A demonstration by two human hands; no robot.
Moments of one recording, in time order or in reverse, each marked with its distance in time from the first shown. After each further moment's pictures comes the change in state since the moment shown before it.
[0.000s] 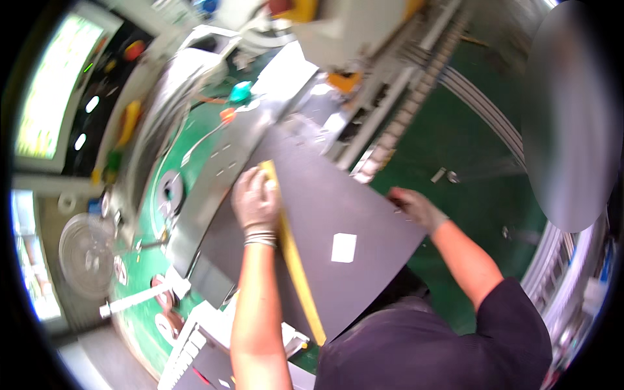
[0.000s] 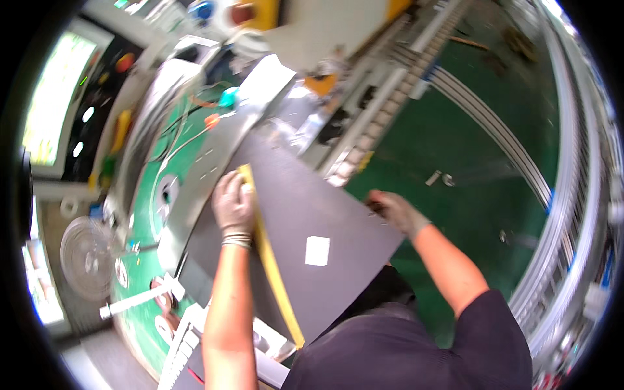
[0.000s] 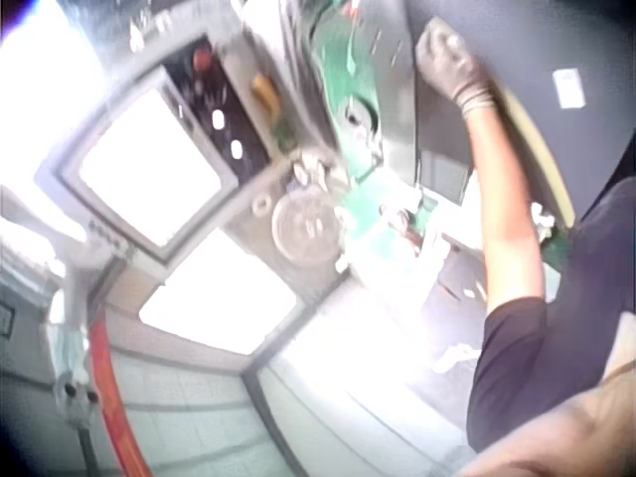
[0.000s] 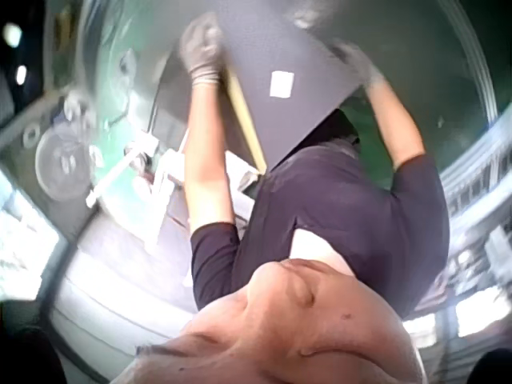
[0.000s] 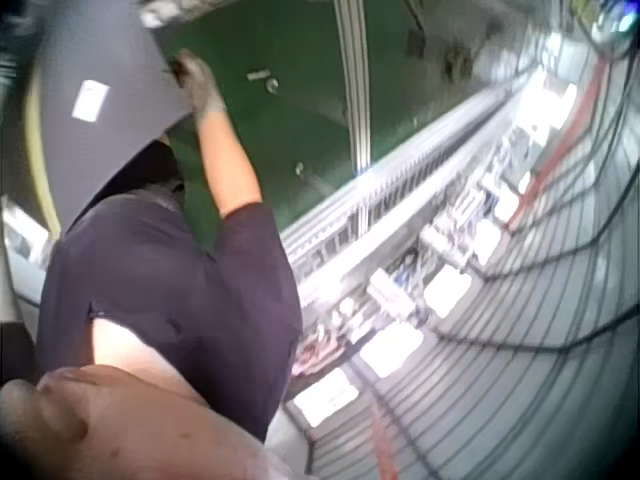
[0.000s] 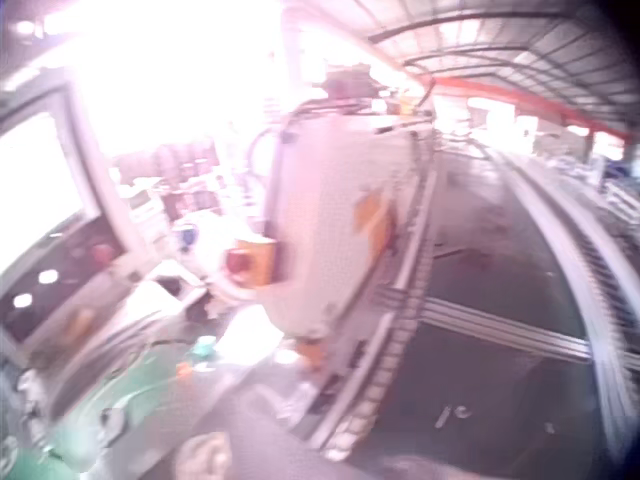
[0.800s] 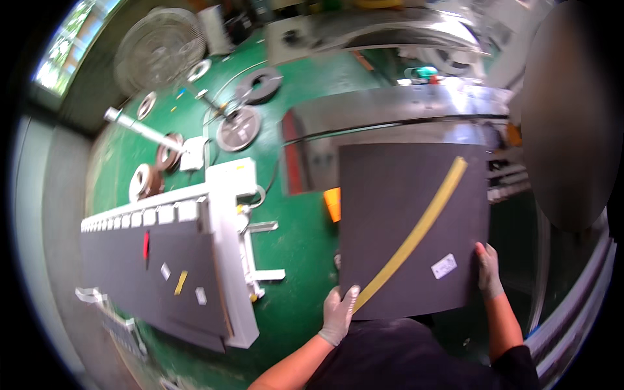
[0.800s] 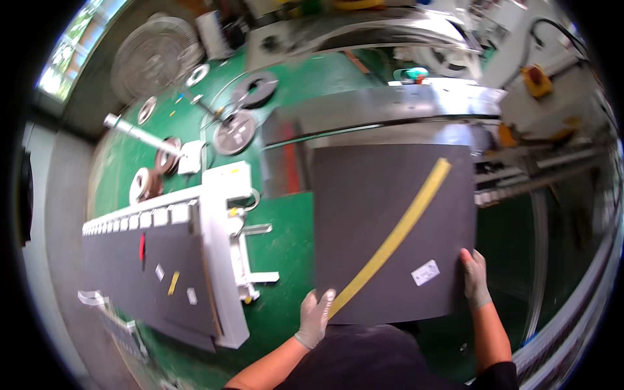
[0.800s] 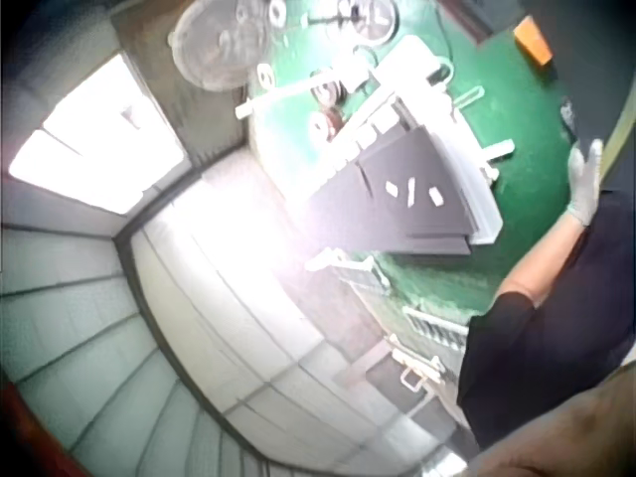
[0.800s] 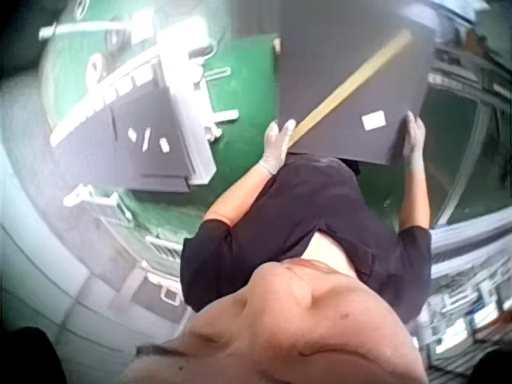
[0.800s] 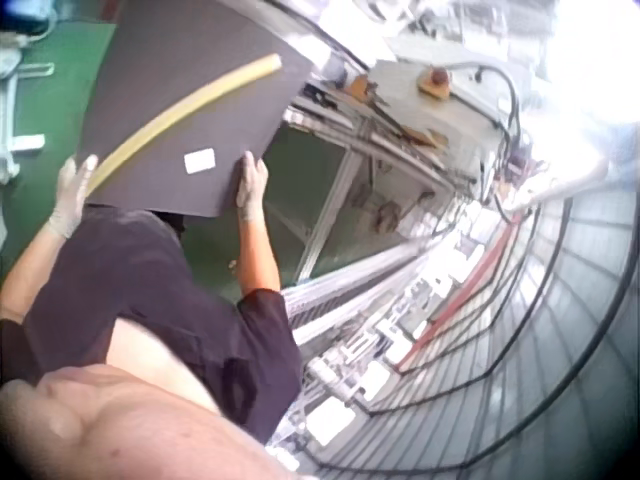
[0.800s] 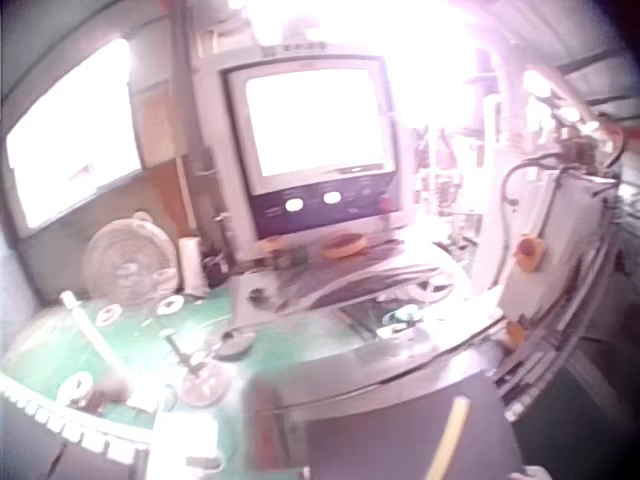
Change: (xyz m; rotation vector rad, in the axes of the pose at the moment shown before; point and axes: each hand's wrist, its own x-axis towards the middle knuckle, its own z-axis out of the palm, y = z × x) left_hand -0.386 0.113 -0.115 -1.100 0.209 -1.304; right_hand -0.084 -0.009 0.097 -0.839 0.145 -0.157
